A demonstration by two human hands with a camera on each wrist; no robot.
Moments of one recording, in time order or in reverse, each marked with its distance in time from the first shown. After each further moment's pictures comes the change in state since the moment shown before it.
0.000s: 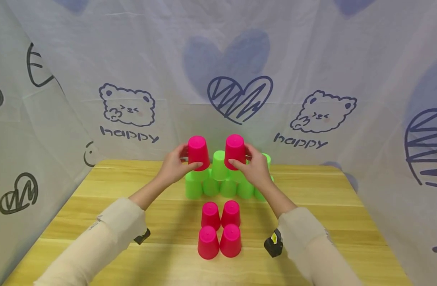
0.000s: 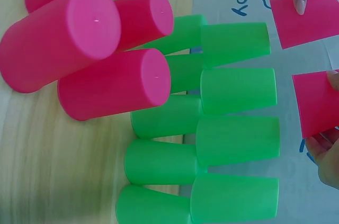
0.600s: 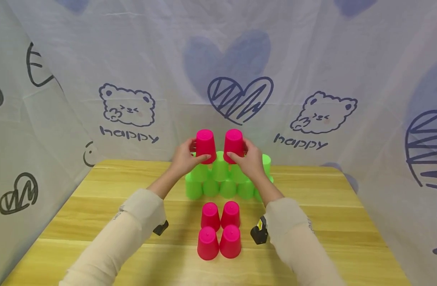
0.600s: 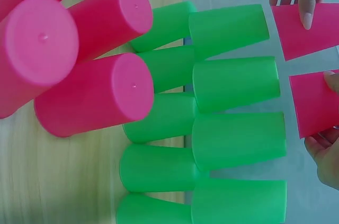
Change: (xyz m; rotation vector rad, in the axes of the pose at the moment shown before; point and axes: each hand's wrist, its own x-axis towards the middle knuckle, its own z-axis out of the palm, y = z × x) left_hand 0.027 0.008 0.018 -0.021 0.047 -0.071; right_hand 0.025 0.001 0.012 0.056 0.016 0.112
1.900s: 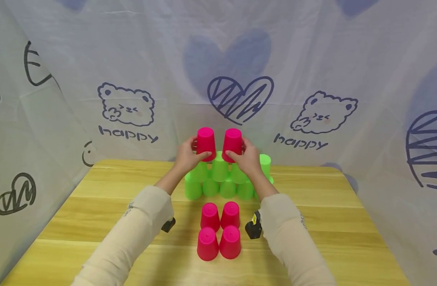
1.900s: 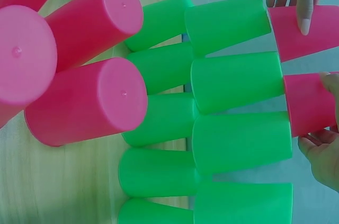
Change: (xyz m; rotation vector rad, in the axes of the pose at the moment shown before) left_hand 0.014 -0.006 0.012 -0.021 0.045 -0.080; right_hand 0.013 0.004 0.007 0.038 -0.036 0.085
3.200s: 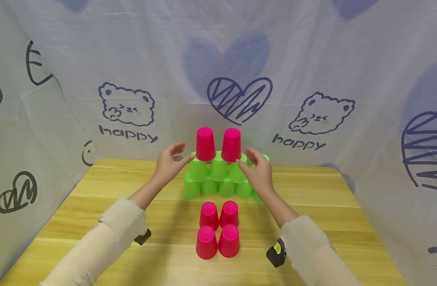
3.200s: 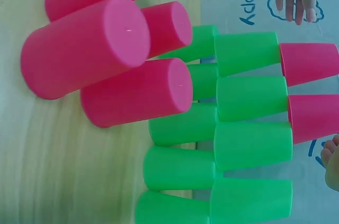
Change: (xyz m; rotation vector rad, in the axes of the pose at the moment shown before) left_hand -0.032 -0.021 -0.036 -0.062 0.080 0.122; right_hand -0.050 0.008 -0.017 0.029 0.191 -0.195
